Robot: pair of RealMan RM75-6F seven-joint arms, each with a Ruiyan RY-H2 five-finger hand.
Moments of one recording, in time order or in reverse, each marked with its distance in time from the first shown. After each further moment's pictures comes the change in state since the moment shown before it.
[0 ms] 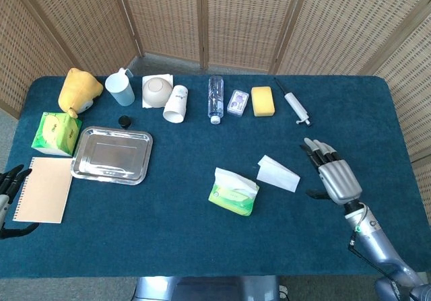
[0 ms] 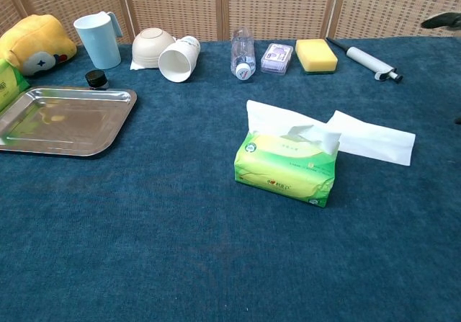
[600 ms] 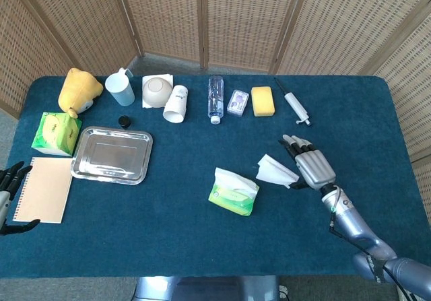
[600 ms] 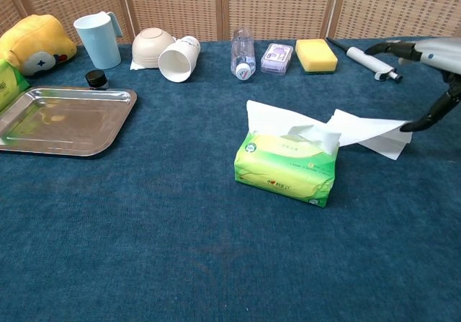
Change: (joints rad) left arm -0.019 -0.015 -0.019 0.002 -0.036 -0.023 0.022; right arm 0.152 -0.110 0.065 0.106 0.097 -0.257 -0.008
